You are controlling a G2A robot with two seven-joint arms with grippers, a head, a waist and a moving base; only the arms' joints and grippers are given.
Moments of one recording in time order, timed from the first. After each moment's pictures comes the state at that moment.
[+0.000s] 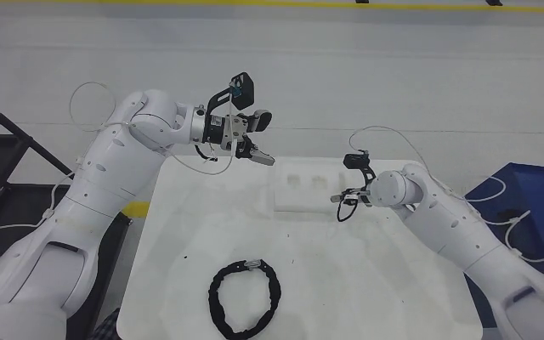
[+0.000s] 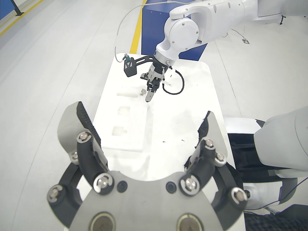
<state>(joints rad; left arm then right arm) 0.41 -0.96 -0.74 -1.21 0.14 -1.01 -0.81 -0.58 -1.06 0.49 -1.12 -0.29 0.23 0.92</state>
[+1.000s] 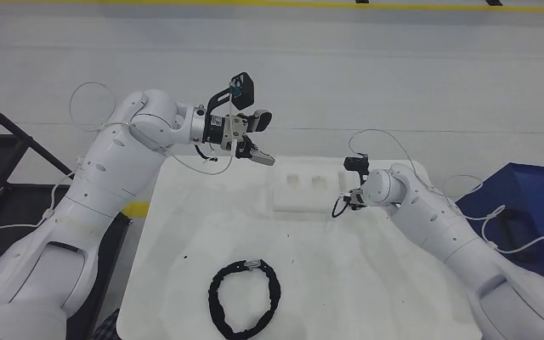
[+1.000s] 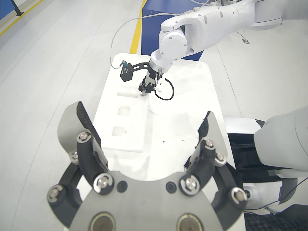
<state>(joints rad) 0.41 -0.96 -0.74 -1.21 0.14 -1.01 -0.81 -0.56 -1.18 0.48 -0.92 -0.32 0.31 0.92</state>
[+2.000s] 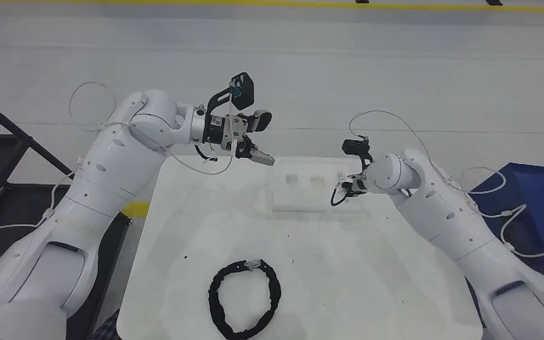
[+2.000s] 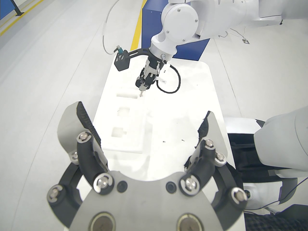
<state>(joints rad) 0.41 -0.96 -0.74 -1.21 0.14 -1.01 -0.81 -0.61 -1.12 0.70 -1.20 -0.41 0.35 1.08</state>
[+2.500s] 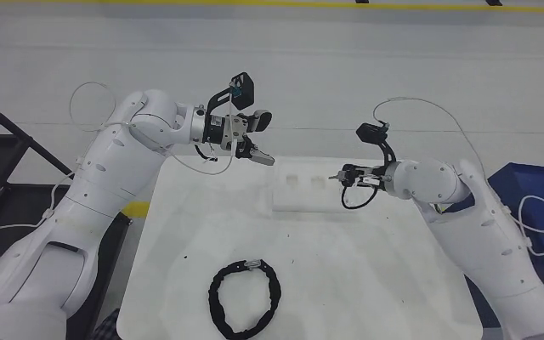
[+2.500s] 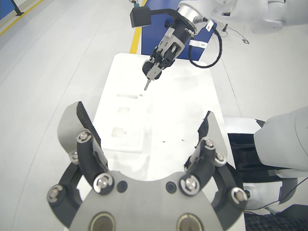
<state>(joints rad) 0.41 -0.96 -0.74 -1.21 0.14 -1.01 -0.81 -0.88 -1.01 1.05 -1.63 -0.29 0.25 1.02</state>
